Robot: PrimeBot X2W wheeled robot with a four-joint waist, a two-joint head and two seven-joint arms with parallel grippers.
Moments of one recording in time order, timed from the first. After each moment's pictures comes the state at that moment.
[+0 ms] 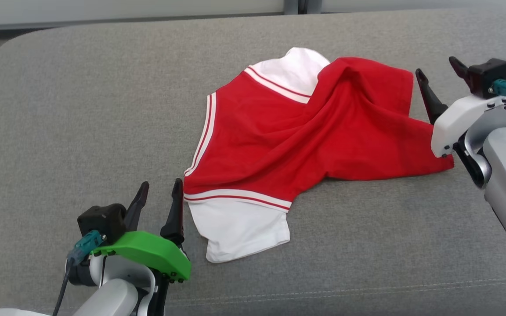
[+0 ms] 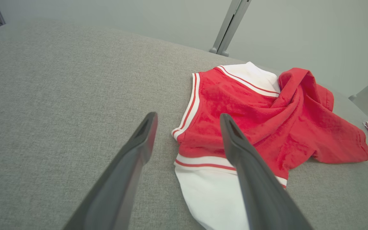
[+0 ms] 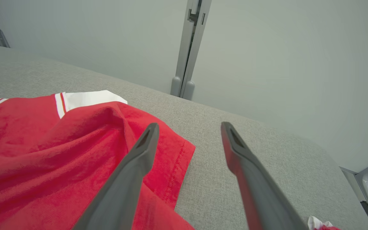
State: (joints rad) left arm -0.28 0.39 -0.69 0.04 -0.89 0.40 -0.16; right arm -0.90 -0.43 0.60 0.90 0.48 0.13 -0.23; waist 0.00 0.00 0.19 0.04
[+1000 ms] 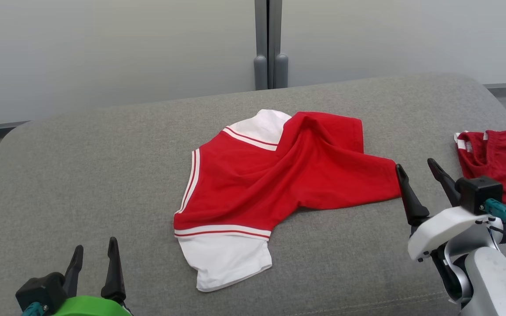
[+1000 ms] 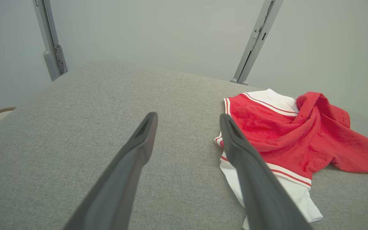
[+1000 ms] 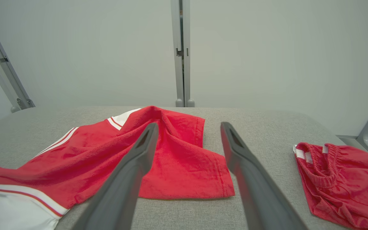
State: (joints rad) left arm 0.03 0.48 -0.47 0.05 -0.85 0.36 -0.26; right arm -0.22 -0.24 0.13 0.27 0.28 0.13 -0.09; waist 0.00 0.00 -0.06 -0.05
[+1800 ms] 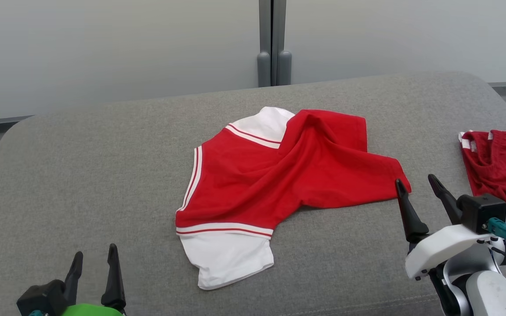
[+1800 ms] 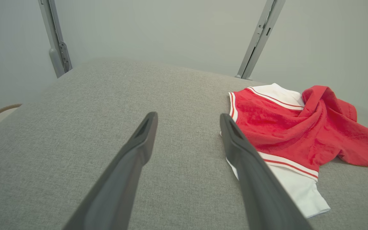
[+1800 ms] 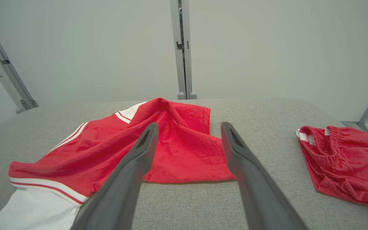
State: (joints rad) left arm 0.07 0.46 -0.44 0.03 -0.80 0.34 -0.26; right arm -0.07 -0.14 0.04 0.05 0.21 0.13 0.02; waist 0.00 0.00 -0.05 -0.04
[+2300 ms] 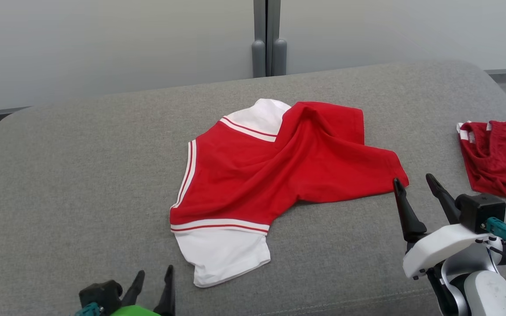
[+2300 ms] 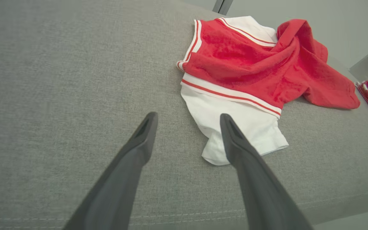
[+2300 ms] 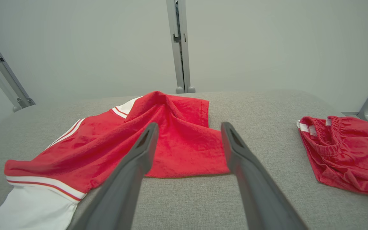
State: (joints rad) left arm 0.02 0.37 -0.56 0.16 -0.84 0.25 -0.15; right arm -0.07 -0.12 0.04 0.04 0.21 0.13 0.02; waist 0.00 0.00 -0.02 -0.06
